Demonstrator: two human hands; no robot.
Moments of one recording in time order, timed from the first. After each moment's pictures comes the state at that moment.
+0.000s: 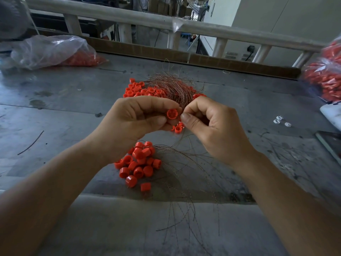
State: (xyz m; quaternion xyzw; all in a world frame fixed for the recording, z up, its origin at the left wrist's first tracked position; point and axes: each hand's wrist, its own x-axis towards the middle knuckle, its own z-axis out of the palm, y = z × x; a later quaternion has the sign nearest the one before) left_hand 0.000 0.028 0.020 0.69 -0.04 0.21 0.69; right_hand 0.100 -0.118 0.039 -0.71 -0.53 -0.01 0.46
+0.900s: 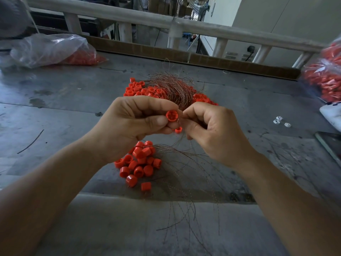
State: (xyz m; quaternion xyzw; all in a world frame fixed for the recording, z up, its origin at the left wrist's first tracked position) left_hand -0.004 0.027 0.024 0.63 -0.06 0.18 0.75; right_hand 0.098 -0.120 0.040 -0.72 -0.52 0.04 0.45
